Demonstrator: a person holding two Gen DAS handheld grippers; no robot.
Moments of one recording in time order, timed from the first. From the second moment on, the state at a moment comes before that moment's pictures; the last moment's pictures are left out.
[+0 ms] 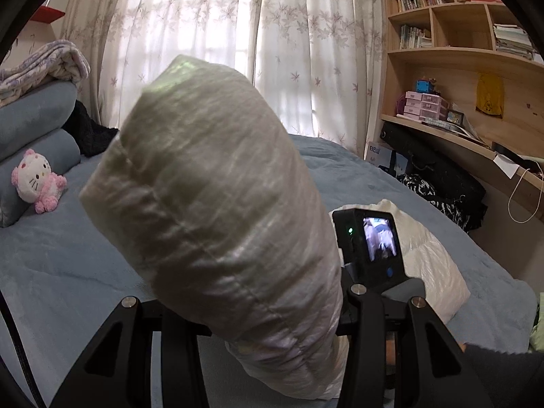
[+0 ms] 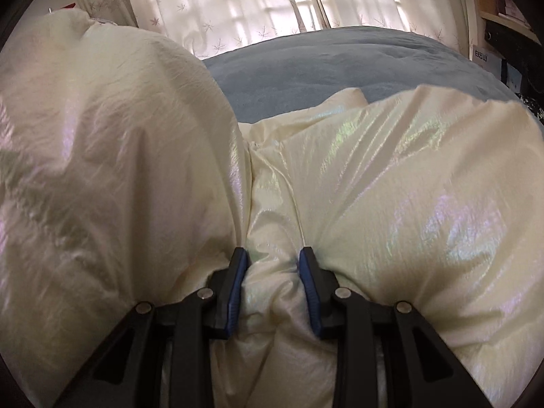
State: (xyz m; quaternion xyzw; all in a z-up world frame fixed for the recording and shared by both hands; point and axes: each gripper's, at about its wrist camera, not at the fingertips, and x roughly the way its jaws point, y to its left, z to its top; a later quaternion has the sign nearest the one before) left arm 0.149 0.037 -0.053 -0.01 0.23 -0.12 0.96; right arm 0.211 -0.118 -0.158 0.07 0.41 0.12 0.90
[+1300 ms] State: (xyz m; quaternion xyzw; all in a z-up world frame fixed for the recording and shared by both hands) left arm 0.118 -0.058 -0.044 0.15 0.24 -0.16 0.95; right arm 0.107 -0.299 -0.084 0.17 0.34 0.10 0.92
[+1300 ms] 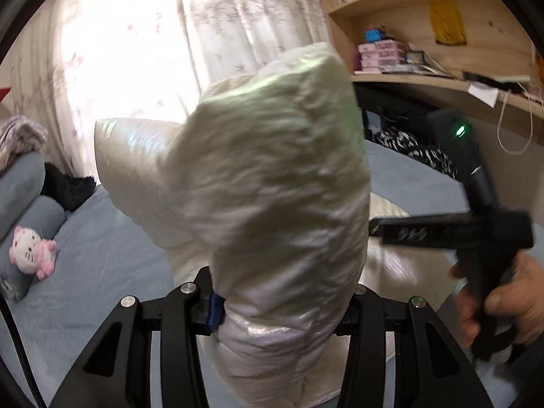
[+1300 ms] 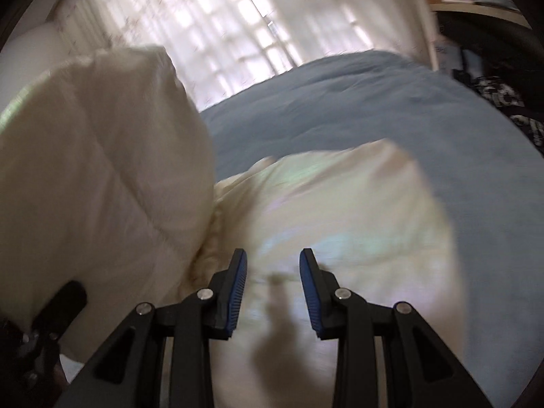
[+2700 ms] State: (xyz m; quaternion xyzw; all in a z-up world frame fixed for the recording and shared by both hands) left arm 0.069 -0.210 -0.161 0.54 0.19 -0.18 0.80; right arm 0.159 -0.289 0.001 0.10 0.37 0.21 0.90
